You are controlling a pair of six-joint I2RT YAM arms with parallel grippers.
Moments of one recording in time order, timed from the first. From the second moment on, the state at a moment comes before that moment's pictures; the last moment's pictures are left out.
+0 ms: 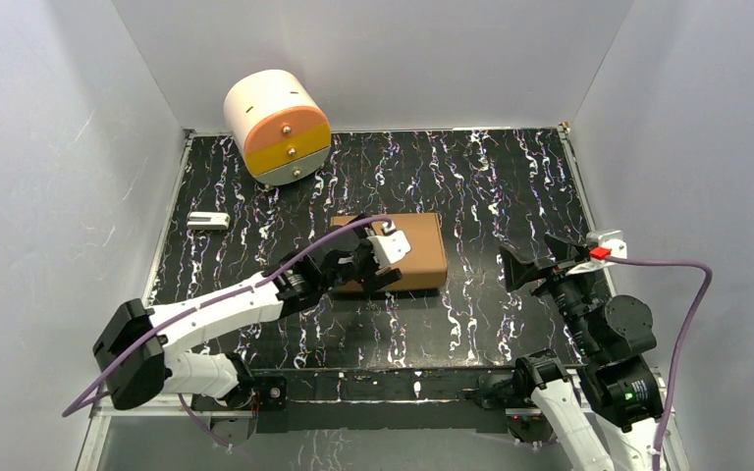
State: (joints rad) left arm -0.97 1.28 0.84 0.01 -0.12 0.46; right arm 0.32 0.21 0.77 -0.48 -0.03 0.15
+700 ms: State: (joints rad) left arm -0.62 1.11 0.84 -0.22 -0.10 -0.06; right arm 0.32 0.33 0.70 -0.43 -0.04 0.13
